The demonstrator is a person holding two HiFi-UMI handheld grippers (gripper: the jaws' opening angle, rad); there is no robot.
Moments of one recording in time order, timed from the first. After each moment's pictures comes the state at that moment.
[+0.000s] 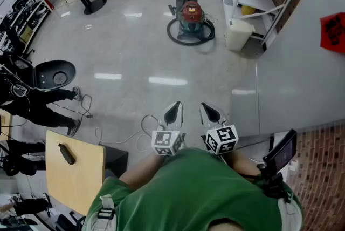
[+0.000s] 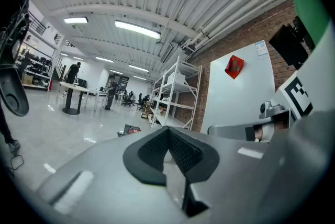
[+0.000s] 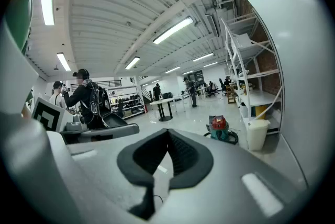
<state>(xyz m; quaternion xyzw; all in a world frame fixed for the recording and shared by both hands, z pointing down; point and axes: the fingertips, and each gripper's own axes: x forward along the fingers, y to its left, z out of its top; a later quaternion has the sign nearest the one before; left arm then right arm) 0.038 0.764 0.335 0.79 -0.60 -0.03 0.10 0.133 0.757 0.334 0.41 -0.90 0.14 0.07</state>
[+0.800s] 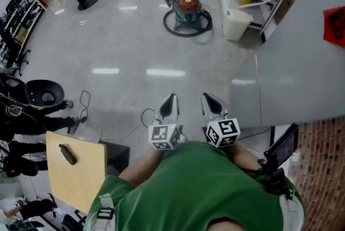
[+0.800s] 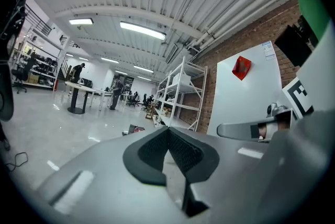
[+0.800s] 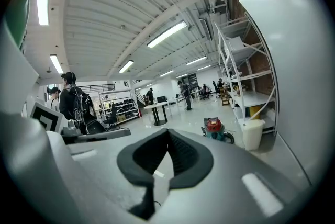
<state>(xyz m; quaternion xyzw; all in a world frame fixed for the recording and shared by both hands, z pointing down) 0.014 0.756 0.336 0.77 -0.63 -0.03 0.11 0.136 0.743 0.330 0.44 -0.89 0.15 0.05</state>
